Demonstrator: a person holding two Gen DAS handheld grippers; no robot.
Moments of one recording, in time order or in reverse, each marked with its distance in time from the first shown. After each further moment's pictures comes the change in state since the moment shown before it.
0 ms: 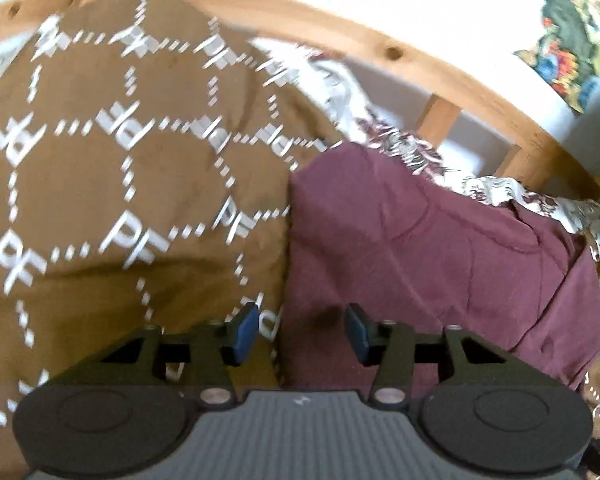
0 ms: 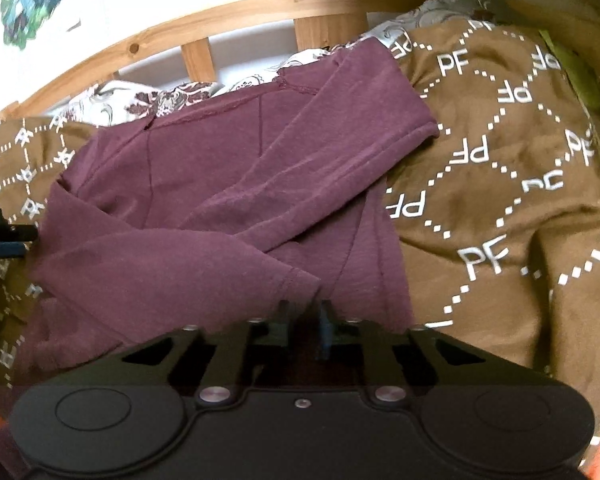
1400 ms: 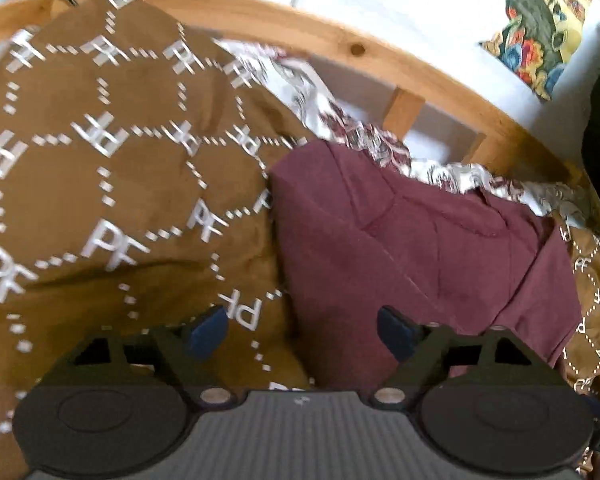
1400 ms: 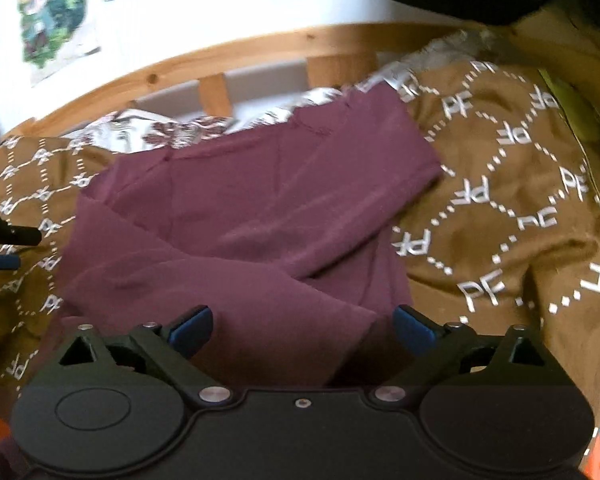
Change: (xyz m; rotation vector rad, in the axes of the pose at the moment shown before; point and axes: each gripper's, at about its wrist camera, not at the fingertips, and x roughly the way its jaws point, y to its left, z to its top) left arm -0.003 0.002 -0.001 0.039 0.045 -0.095; right arm -0.018 0.007 0.001 -0.025 -0.109 0.004
